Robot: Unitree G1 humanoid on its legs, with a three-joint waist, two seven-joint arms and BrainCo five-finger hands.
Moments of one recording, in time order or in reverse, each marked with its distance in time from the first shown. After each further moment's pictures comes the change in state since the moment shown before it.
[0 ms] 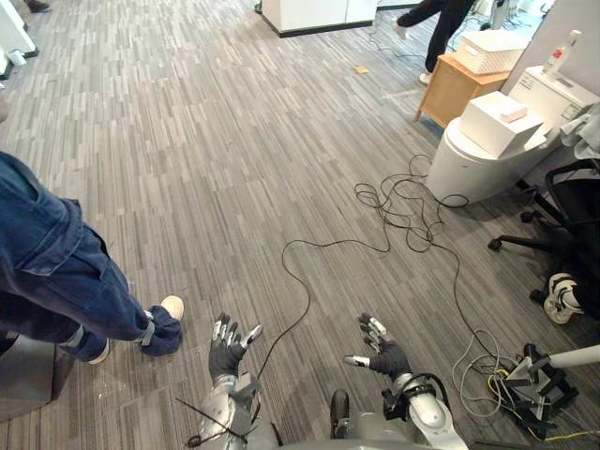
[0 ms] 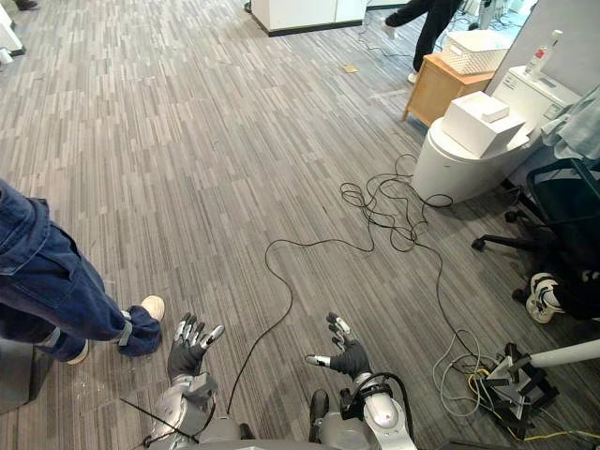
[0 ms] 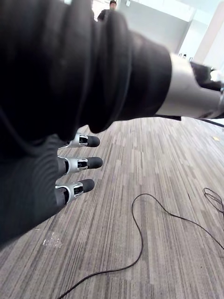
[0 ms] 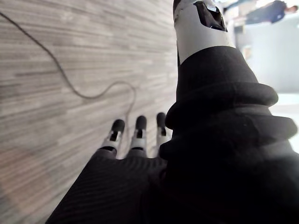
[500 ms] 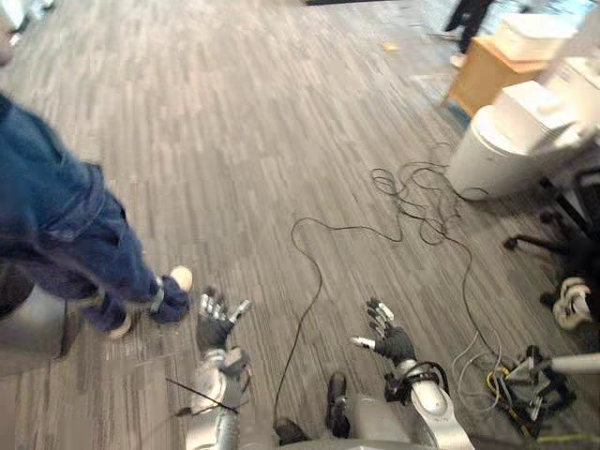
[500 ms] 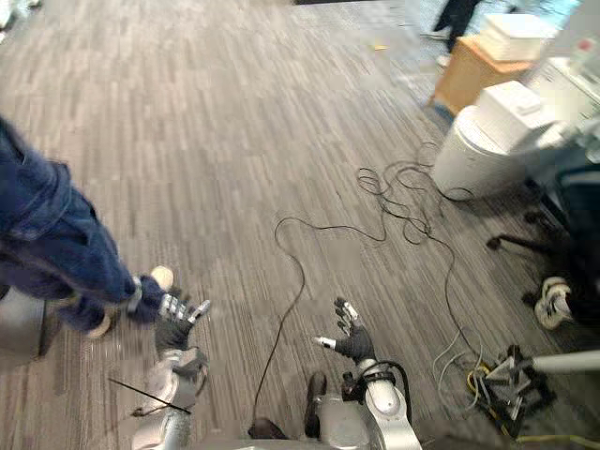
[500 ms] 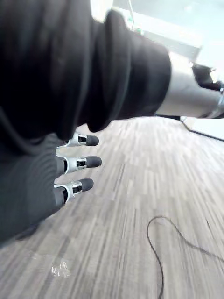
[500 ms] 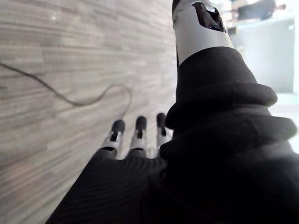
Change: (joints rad) left arm -0.100 -0.017 0.041 -0.014 0.007 0.007 0.001; right arm -0.032 -0.001 -0.017 -0.118 -0.017 0.003 -0.007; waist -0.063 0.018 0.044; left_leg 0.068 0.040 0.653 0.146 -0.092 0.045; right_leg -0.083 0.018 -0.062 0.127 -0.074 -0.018
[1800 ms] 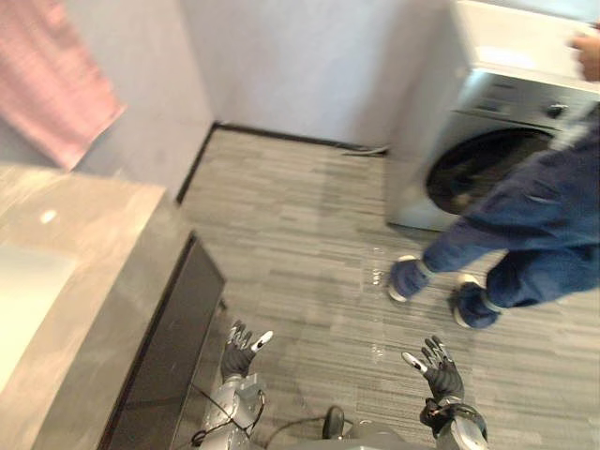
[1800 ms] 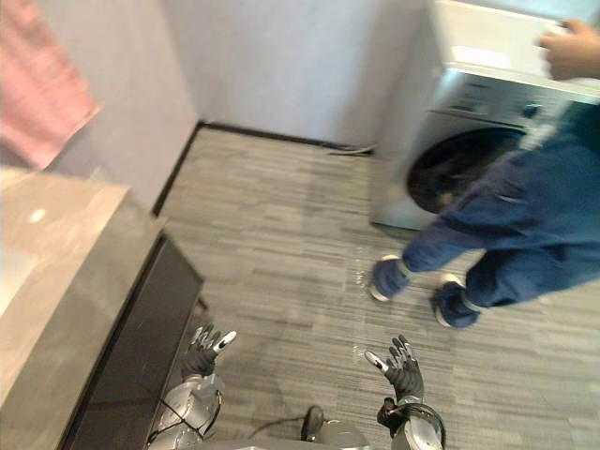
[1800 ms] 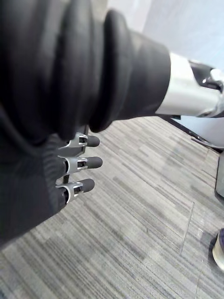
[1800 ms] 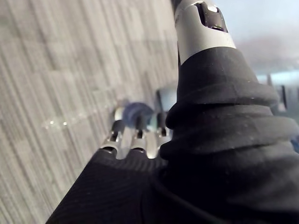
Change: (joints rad) left arm 0.027 -0.004 0.012 0.155 -0.036 0.083 -0.058; right arm 0.077 0.076 -0.280 0.068 0.313 0.018 -0.052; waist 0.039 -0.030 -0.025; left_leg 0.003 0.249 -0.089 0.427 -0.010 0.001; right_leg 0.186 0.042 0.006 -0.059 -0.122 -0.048
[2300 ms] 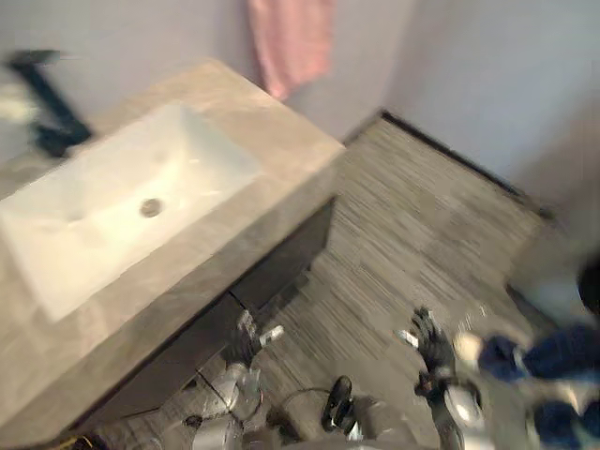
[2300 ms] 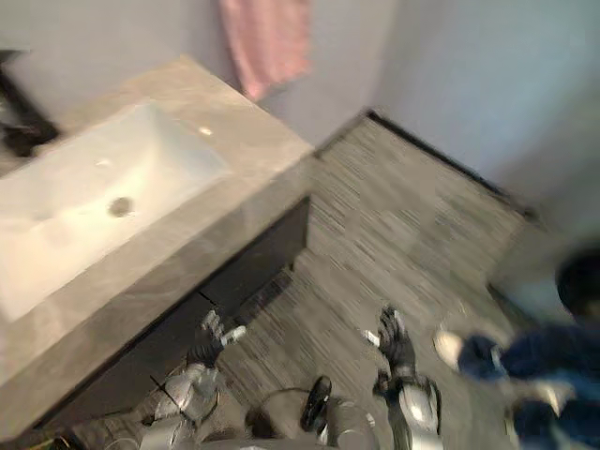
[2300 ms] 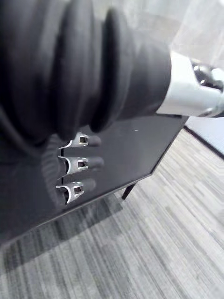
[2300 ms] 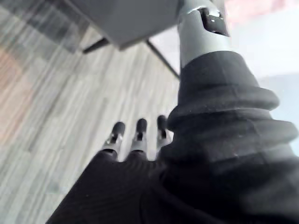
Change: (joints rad) left arm -0.034 0.026 0.001 -0.032 0.084 0.015 -0.129; right arm -0.184 -0.014 0.019 0.078 -0.102 0.014 0.029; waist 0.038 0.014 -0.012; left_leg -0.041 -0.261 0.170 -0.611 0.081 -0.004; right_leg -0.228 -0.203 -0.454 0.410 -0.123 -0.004
